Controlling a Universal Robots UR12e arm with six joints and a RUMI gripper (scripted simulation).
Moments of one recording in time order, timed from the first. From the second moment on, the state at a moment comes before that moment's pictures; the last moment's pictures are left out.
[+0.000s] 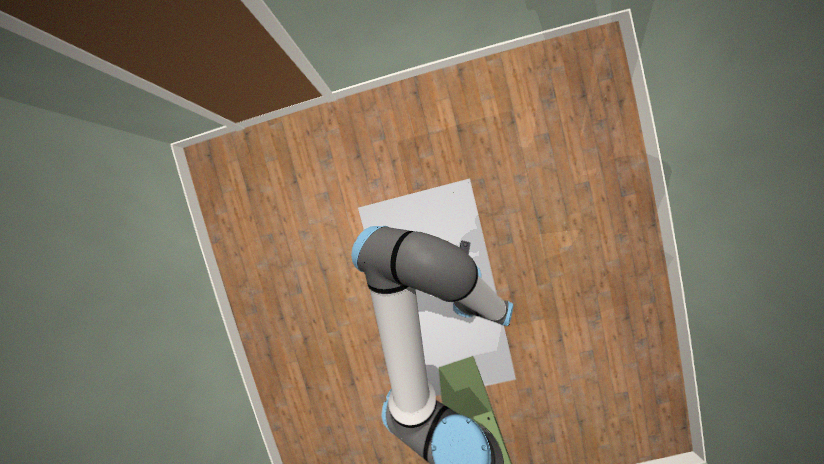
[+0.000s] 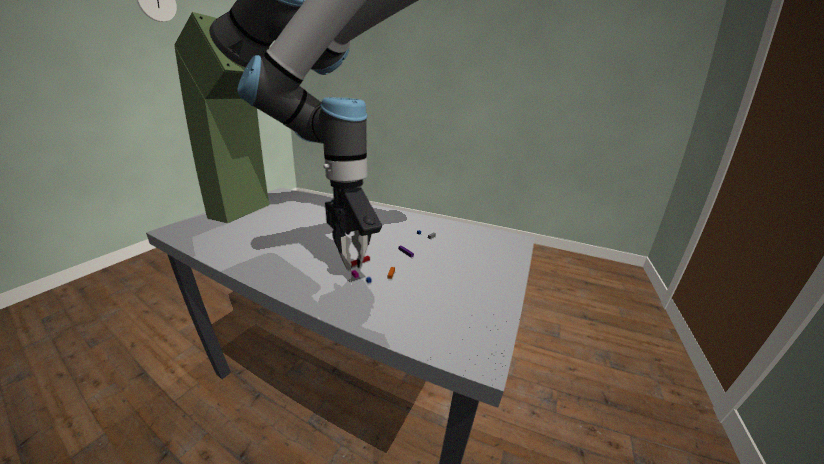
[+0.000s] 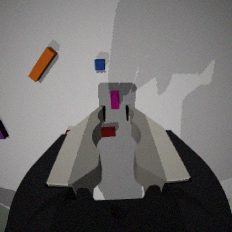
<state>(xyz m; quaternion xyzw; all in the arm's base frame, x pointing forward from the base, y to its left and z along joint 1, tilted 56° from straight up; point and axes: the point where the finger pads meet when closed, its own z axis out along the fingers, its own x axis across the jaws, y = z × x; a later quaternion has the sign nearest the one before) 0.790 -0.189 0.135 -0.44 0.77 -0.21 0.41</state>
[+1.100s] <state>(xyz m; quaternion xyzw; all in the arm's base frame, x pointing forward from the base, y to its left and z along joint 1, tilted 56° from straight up) 0.792 -0.189 0.135 -0.44 0.77 -0.21 0.41</state>
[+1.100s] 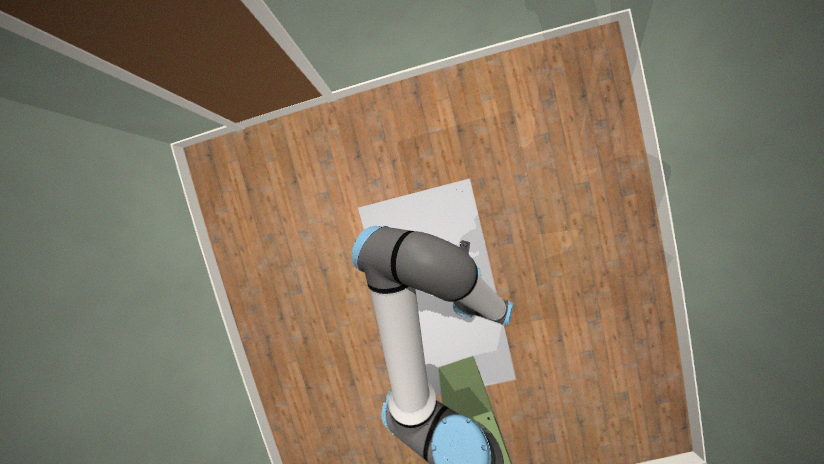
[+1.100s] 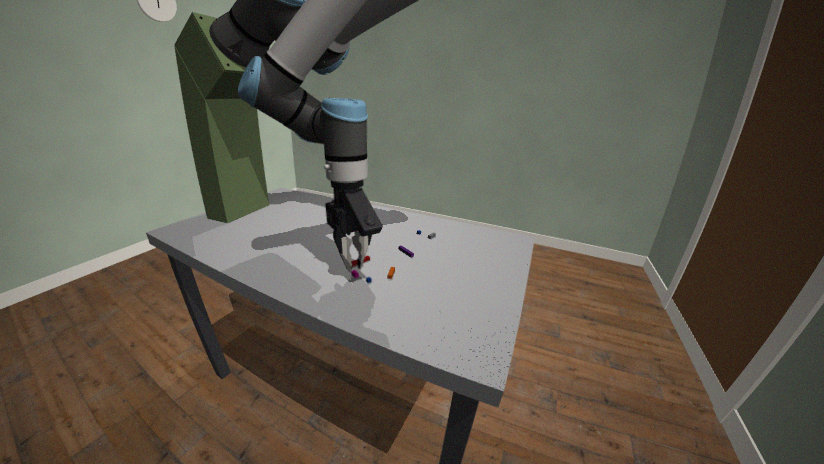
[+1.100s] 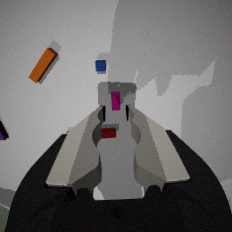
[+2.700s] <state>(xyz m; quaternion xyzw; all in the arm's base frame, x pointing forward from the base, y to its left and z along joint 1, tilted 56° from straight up) 0.804 -0.189 0.126 -0.44 0.77 -0.21 0.41</state>
